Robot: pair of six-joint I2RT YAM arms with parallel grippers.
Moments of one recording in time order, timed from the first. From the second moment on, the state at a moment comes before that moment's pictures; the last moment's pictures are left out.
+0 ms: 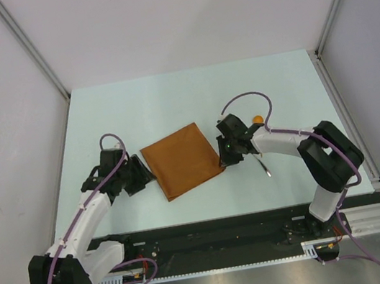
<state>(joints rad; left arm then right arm) -0.21 1.01 0.62 -0.57 0.16 -0.65 0.66 1.70 0.99 -0.33 -0.10 0.64</state>
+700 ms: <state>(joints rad) -0.19 1.07 0.64 -0.56 0.18 -0.64 0.66 1.72 1.01 -0.33 -0.12 0.64</state>
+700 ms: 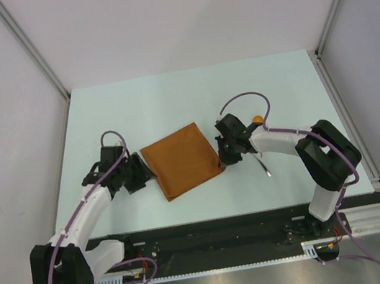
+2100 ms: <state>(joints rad) -0.16 1.23 0.51 -0.31 0.38 -0.66 0.74 2.28 1.73 -0.15 -0.51 0.66</state>
